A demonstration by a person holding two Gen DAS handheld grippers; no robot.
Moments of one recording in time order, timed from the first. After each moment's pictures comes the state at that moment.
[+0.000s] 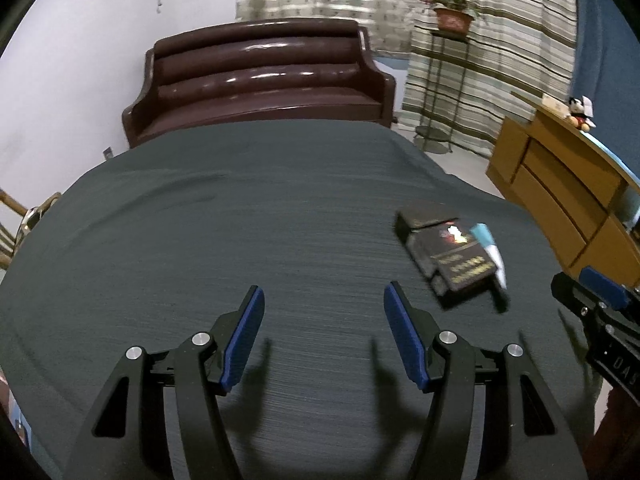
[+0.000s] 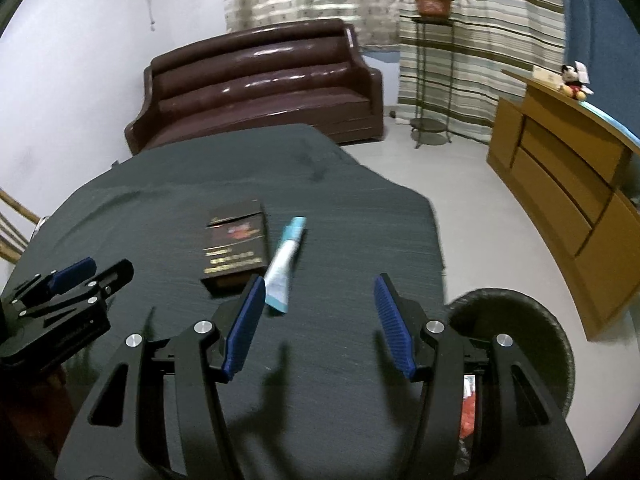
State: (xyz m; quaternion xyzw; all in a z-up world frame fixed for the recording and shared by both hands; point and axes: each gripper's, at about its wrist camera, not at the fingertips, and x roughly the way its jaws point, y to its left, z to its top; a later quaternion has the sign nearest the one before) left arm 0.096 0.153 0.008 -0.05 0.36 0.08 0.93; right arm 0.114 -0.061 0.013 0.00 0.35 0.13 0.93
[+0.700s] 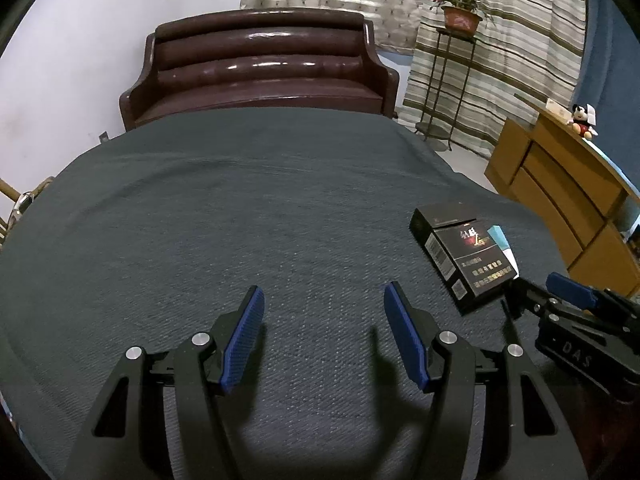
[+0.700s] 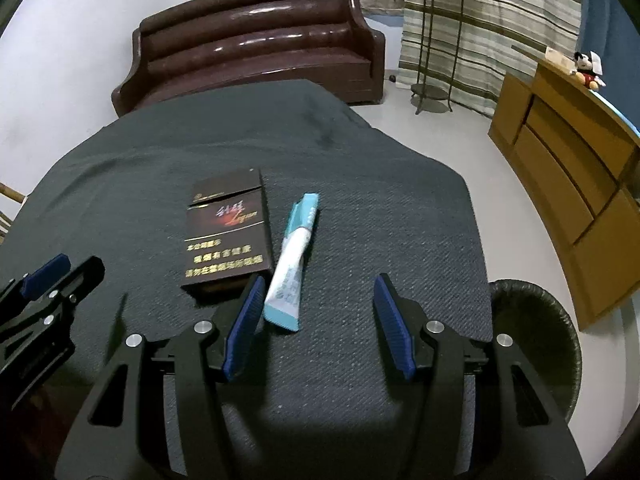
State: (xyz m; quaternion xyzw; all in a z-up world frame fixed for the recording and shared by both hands) left arm 0.109 0.169 -0.001 -0.07 0.38 0.06 0.92; right arm 0.155 -0.030 -0.009 -0.03 0.42 0.10 0.90
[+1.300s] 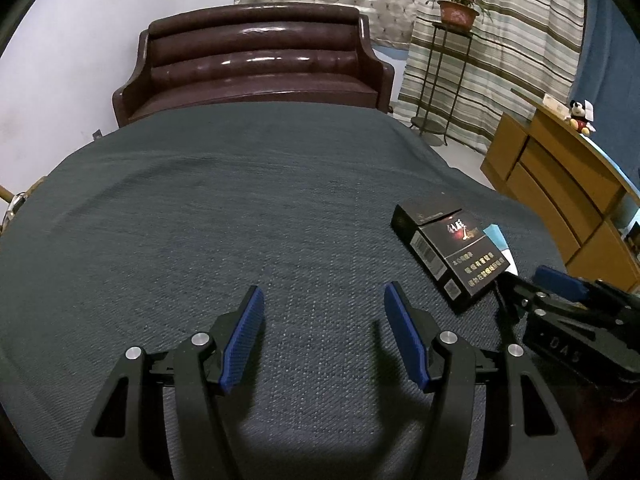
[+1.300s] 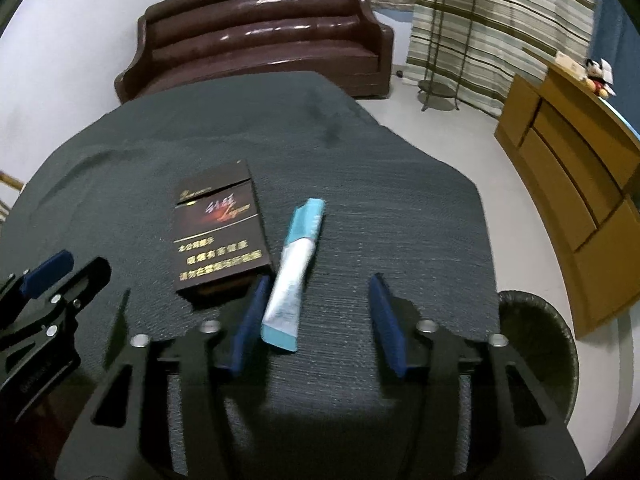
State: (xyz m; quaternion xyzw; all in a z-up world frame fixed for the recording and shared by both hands) left arm 0.117 0.167 -0.004 -0.07 0.39 0.05 0.92; right arm 0.171 -0.021 -0.014 -0.05 0.44 0.12 0.89
